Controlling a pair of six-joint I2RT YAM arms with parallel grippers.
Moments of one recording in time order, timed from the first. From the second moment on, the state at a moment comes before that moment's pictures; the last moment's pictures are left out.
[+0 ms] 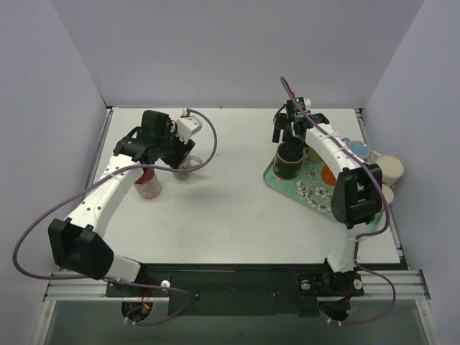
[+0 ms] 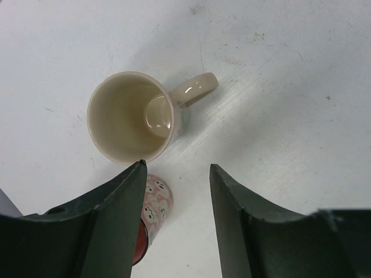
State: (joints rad) left arm -0.34 1.44 1.39 -0.72 0.13 0.40; right arm 0.28 1.90 1.64 -0.65 0.26 0.33
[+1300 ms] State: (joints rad) left arm -0.34 1.37 1.29 -0.71 0.18 0.40; right arm 0.24 1.52 1.43 -0.88 0.21 0.27
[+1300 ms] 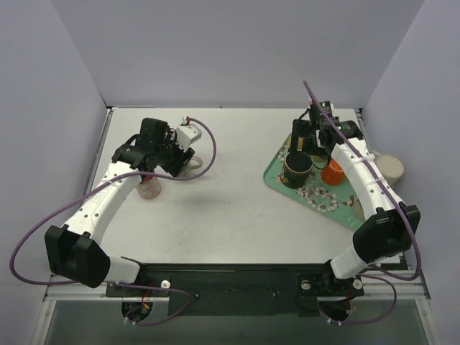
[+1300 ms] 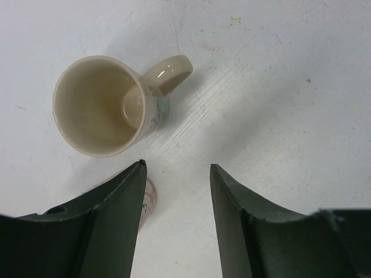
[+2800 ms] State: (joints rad) left arm -0.35 1.37 1.23 -0.69 0.22 0.41; right arm 0.27 2.42 2.23 -1.24 0.30 0.22
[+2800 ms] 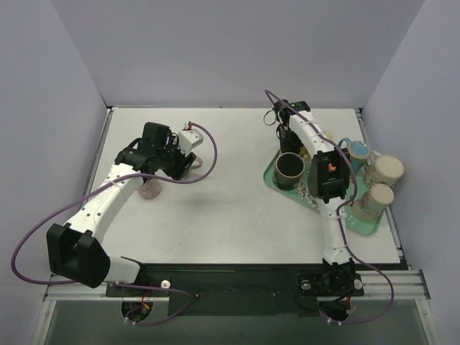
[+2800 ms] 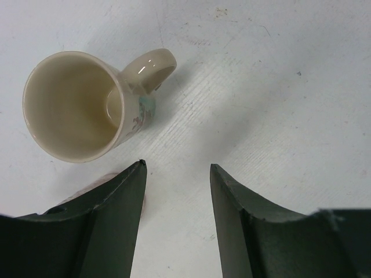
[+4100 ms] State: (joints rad) left arm -0.37 1.31 1.42 -0.84 0.80 0.32; right arm 0.49 1.22 1.23 -0.53 -0.10 -0.05
